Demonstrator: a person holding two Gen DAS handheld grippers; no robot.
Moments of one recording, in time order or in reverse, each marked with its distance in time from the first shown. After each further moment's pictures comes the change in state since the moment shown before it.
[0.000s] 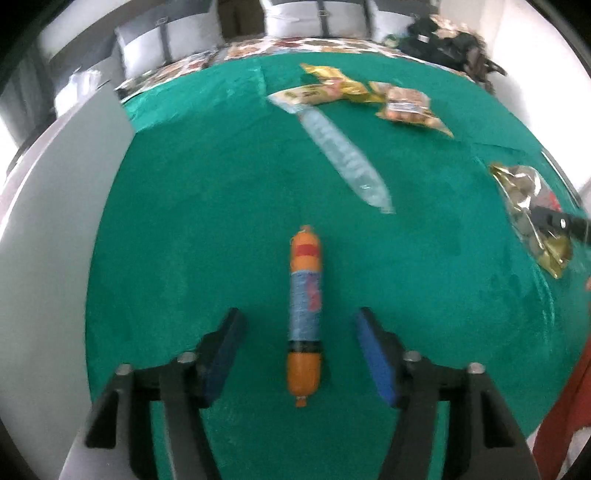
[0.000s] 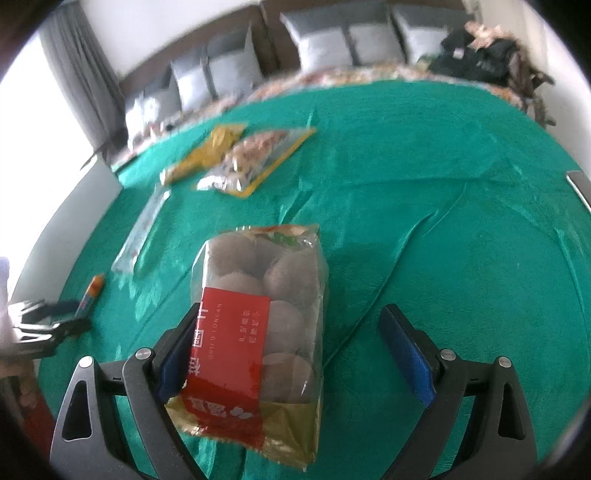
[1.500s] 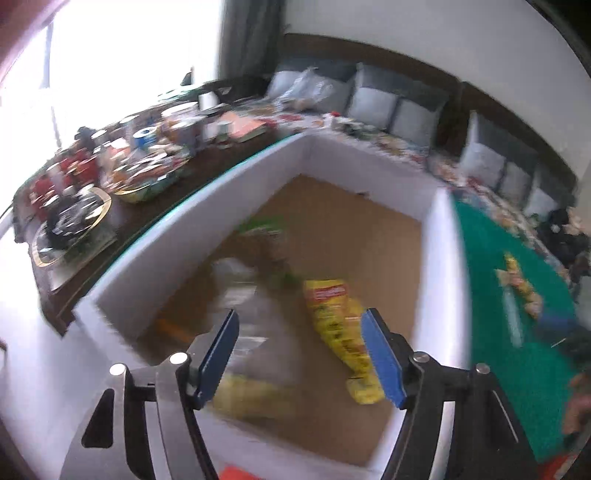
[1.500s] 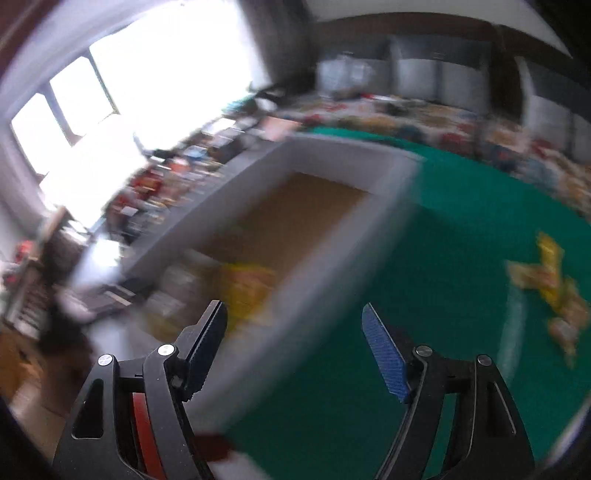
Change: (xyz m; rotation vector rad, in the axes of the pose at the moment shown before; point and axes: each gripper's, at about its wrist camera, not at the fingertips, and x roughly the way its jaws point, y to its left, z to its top) left arm -0.214 0.258 -0.144 -0.641 -0.324 0.260; right arm -0.015 0.346 0.020 -0.503 0.024 0.284
